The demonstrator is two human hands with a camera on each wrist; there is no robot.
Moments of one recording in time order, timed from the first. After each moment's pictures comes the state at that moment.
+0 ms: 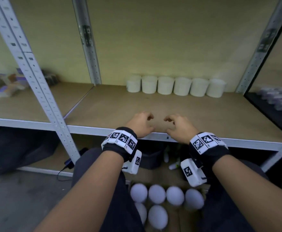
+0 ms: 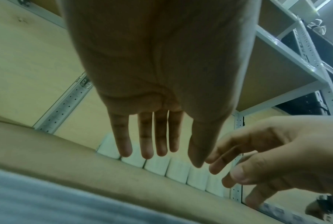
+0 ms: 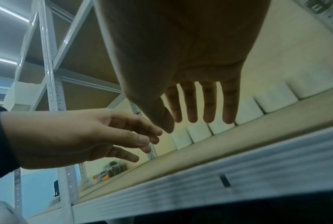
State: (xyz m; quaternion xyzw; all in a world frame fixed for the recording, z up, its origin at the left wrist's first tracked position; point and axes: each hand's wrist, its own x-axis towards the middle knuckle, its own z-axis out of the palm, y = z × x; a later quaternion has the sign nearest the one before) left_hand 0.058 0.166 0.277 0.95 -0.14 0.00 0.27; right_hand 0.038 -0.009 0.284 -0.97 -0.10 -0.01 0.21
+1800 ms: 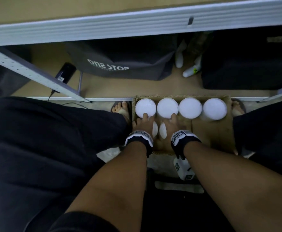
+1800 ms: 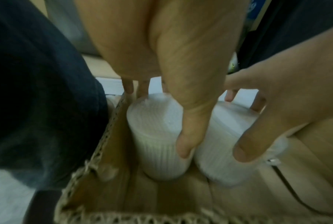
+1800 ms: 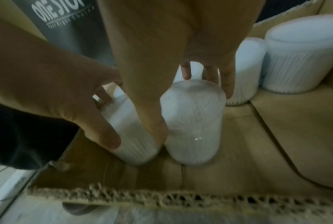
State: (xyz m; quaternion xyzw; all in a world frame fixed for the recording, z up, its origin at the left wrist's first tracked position) left_hand -0.037 0.150 -0.076 0.93 -0.05 -0.37 0.04; right_hand -0.044 0.023 -0.085 -0.92 -0.04 0.38 0.04
